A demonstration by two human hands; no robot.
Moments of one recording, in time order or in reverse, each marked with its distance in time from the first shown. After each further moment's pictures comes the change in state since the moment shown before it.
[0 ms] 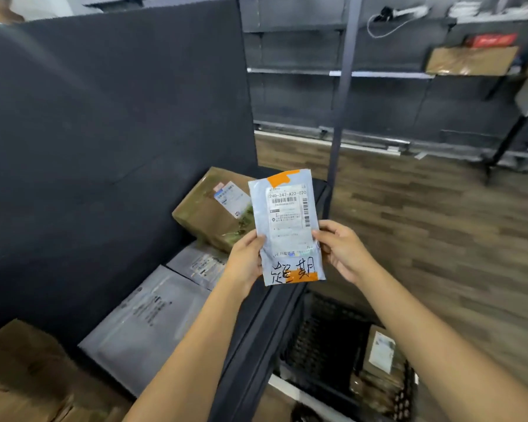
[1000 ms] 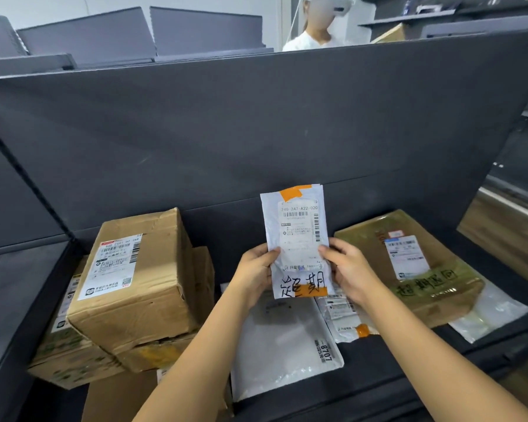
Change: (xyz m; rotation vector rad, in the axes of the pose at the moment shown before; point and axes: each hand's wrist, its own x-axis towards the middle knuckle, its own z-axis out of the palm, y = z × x) left_hand -0.074 0.053 -0.171 -0.237 0.627 0.277; right_hand 0.087 0.004 0.243 -0.012 -0.768 0.107
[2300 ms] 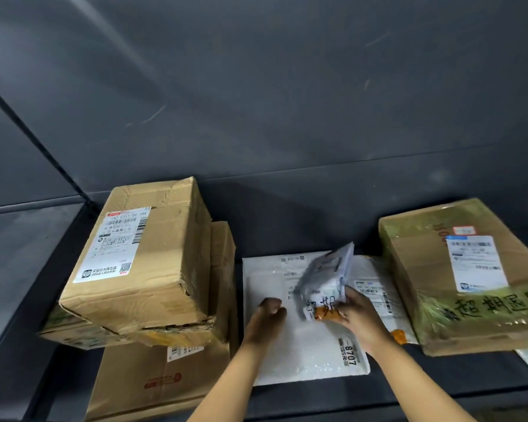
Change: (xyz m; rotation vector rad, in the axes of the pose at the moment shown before) left_hand -0.001 -0.119 -0.049 0.819 0.333 -0.290; right_hand 0.030 0.138 -0.026 -0.227 -0.008 0.306
